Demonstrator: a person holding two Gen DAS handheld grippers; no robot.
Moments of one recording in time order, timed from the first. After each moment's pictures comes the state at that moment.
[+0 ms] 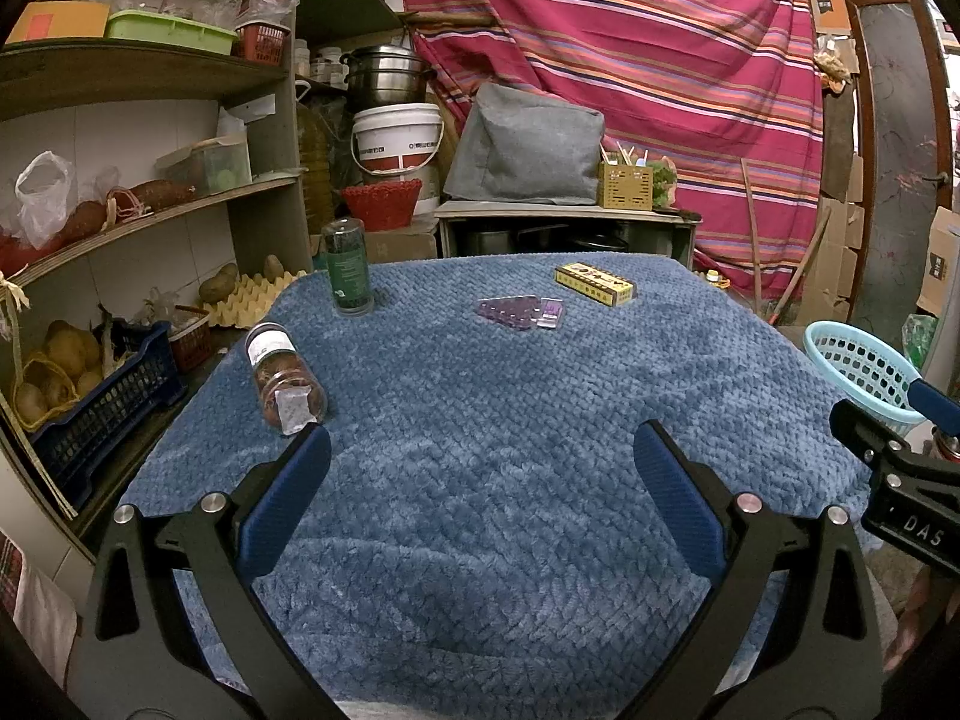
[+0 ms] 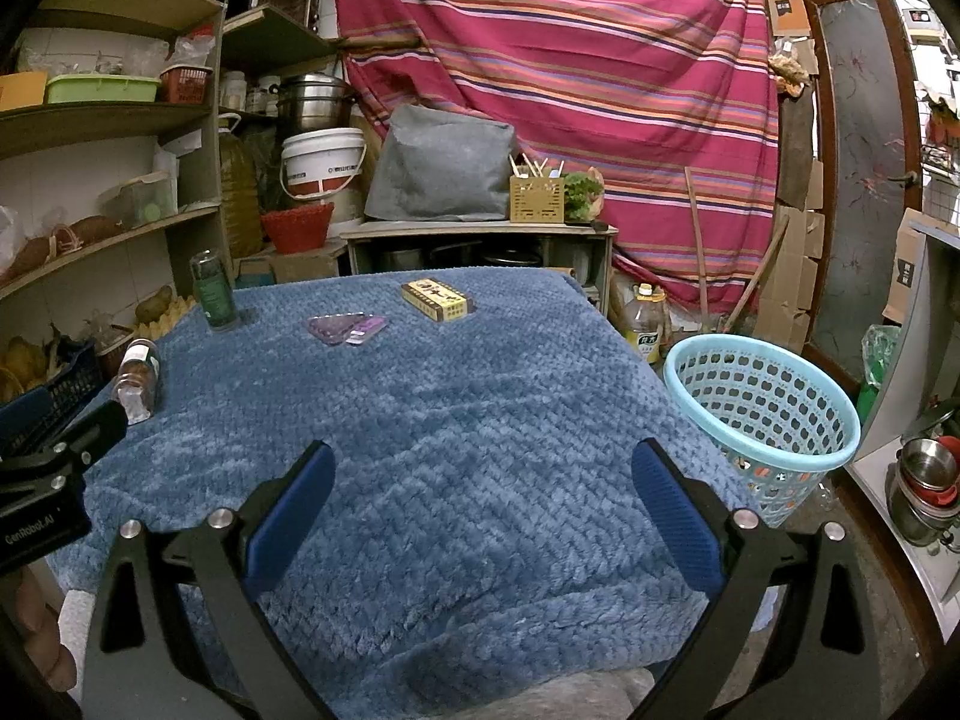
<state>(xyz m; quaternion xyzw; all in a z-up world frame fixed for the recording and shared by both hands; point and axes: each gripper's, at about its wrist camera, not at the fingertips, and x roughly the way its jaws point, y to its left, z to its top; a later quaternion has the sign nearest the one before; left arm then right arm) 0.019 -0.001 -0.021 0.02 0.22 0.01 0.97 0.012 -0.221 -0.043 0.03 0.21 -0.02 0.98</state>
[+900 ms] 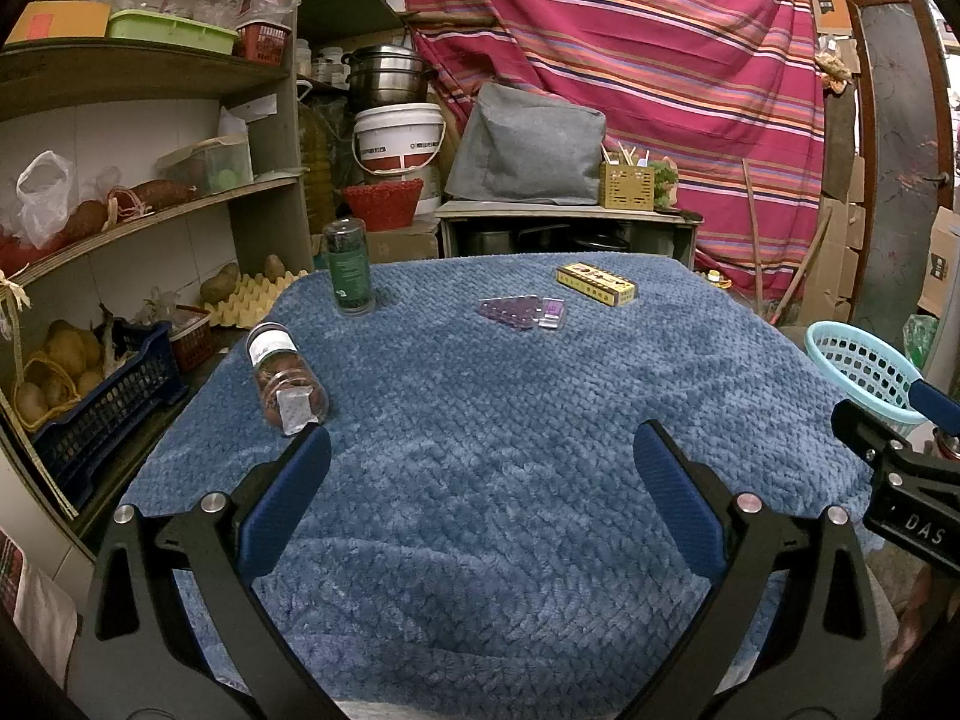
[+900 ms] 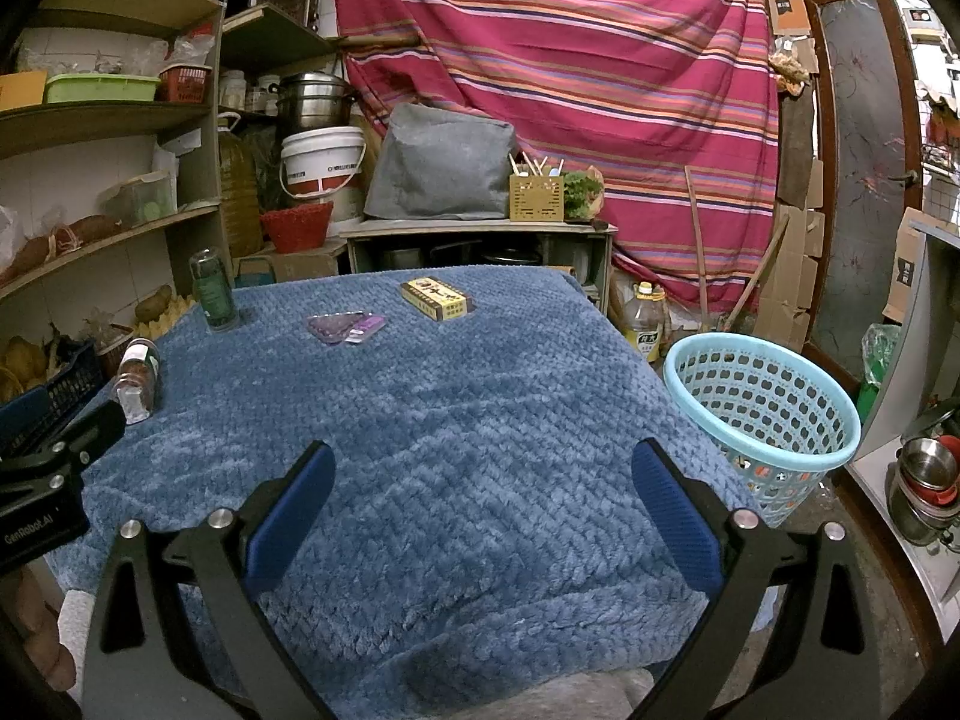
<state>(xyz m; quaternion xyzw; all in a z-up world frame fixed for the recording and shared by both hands) 0.019 0.000 -0.021 0.02 0.22 0.01 0.97 0.012 -0.222 -0.043 0.03 0.21 -0.02 0.98</state>
